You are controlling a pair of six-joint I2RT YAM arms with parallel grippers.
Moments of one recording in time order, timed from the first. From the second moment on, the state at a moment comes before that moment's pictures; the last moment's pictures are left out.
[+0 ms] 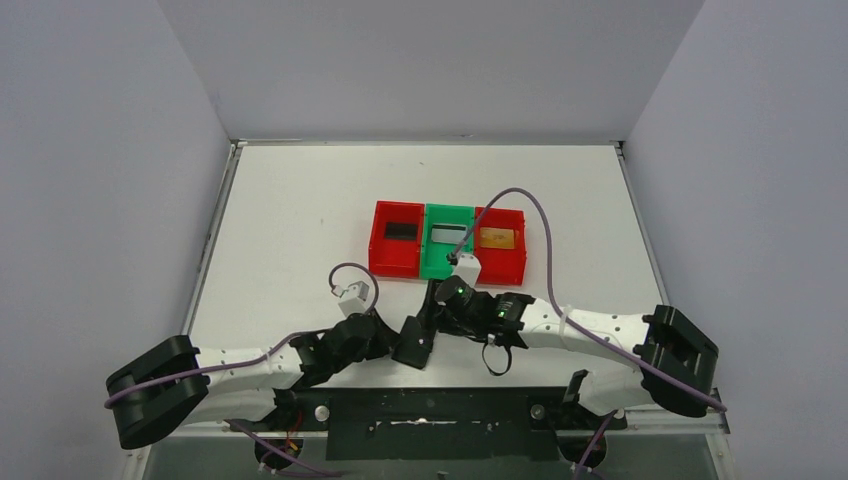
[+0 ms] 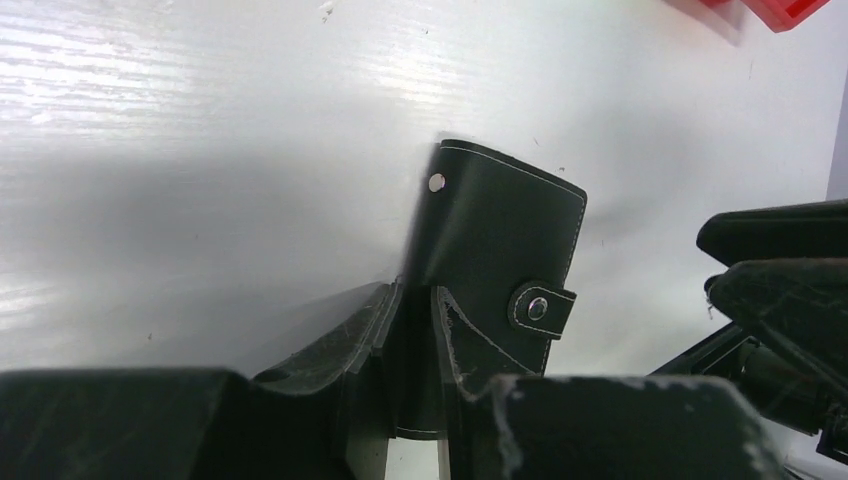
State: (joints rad) left arm -1.05 1.11 0.20 0.23 -0.31 -1.14; right arm 1.08 1.33 0.76 -0.26 0.25 0.99
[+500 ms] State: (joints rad) left arm -1.05 1.00 0.19 0.17 -0.24 -1.01; right arm 1.21 1.57 0.91 -0.50 0.40 1.14
